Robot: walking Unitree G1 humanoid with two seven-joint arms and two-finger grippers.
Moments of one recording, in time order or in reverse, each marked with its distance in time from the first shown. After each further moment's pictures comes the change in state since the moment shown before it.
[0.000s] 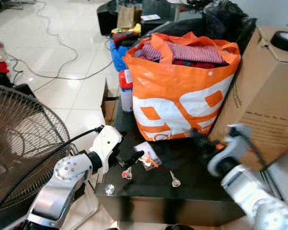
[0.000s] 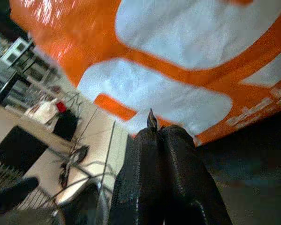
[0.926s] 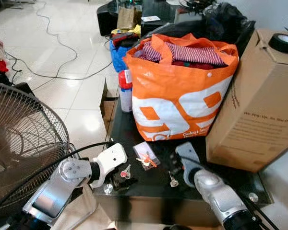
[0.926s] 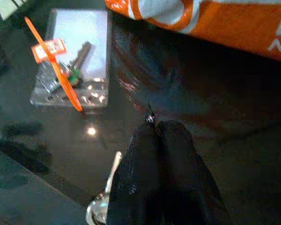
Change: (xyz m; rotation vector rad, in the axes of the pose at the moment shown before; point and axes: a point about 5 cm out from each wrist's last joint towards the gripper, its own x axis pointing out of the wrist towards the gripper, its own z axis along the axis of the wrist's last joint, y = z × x) left arm -0.002 -0.005 -0.032 0.141 0.293 -0.270; right arm 0.071 -0.061 -0.103 -0.803 0.442 -0.015
